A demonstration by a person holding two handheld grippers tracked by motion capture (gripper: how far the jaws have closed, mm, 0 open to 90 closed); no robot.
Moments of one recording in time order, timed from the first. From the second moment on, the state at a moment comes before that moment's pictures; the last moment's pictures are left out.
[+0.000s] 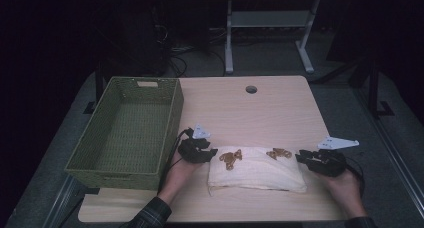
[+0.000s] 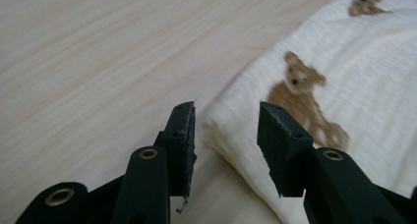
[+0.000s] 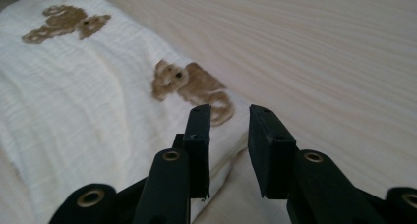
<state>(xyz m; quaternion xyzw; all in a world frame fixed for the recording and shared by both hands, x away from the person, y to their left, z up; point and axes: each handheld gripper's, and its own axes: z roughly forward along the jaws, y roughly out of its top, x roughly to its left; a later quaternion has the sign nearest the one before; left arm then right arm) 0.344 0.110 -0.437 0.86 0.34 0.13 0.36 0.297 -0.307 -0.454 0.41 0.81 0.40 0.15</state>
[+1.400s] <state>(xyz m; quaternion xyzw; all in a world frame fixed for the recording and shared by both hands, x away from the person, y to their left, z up) 0.372 0.092 -0.458 0.89 0.32 0.09 0.32 0.335 -0.301 -0.475 0.42 0.82 0.38 0.11</state>
